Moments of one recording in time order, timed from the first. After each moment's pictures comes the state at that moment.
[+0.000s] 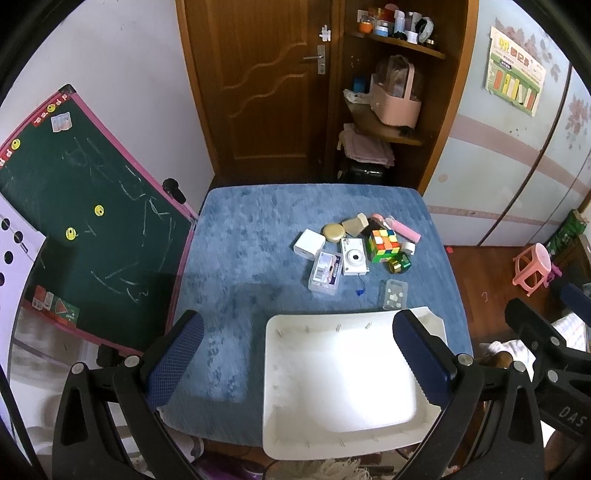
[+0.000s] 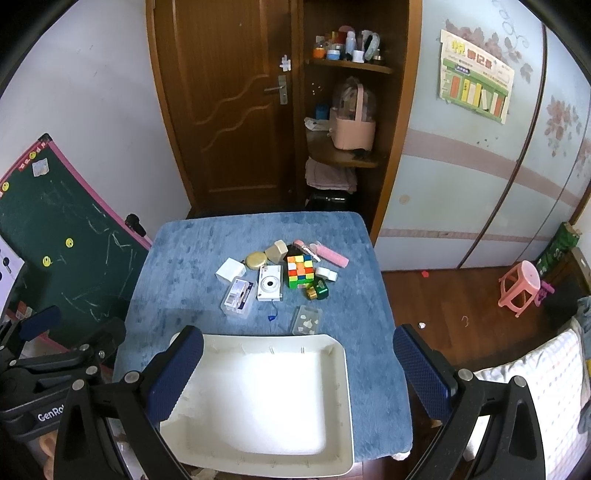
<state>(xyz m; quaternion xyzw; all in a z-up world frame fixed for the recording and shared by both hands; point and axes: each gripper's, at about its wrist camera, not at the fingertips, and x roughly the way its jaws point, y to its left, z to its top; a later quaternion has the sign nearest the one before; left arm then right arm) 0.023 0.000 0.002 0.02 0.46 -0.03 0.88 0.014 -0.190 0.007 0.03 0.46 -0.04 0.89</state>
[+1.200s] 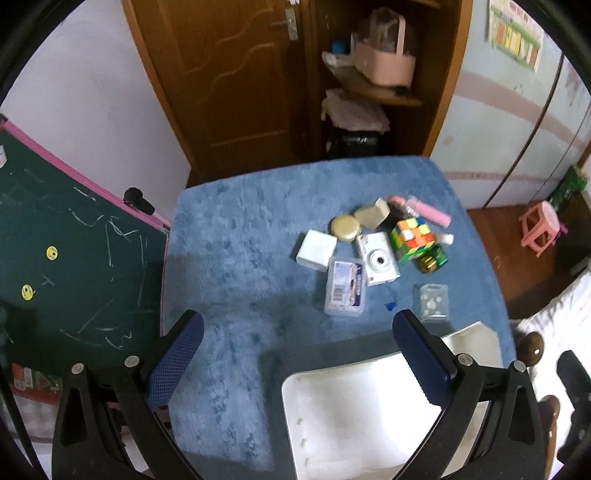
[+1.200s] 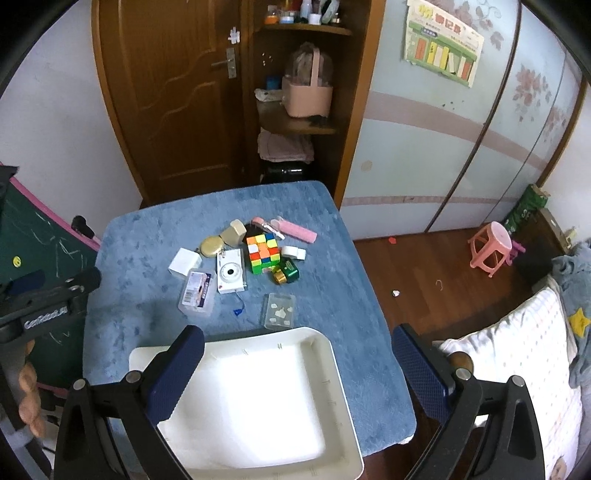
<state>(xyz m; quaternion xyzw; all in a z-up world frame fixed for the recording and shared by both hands) 0.143 0.002 -0.083 0.09 0.51 -0.07 0.85 0.056 -0.192 -0.053 0.03 0.51 -0.14 0.85</state>
